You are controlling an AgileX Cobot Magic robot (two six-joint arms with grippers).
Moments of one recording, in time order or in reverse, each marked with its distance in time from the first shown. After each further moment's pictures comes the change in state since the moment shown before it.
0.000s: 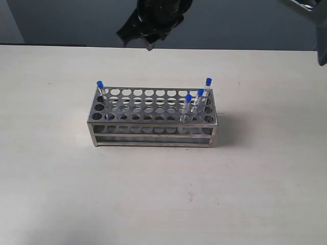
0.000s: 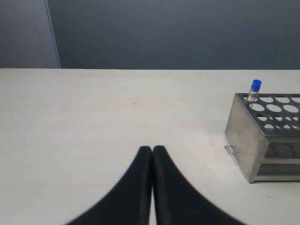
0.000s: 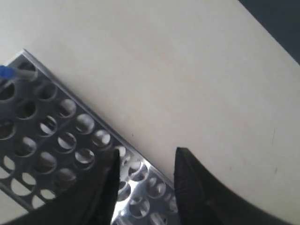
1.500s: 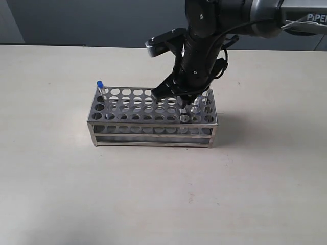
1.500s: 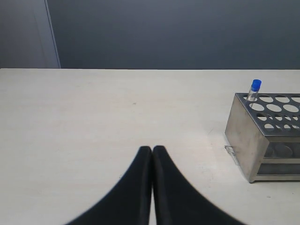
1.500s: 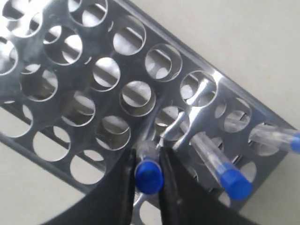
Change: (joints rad) left arm 0.000 0.000 0.000 0.000 0.000 0.000; right arm -0.082 -0.141 0.571 0.162 -0.234 0.041
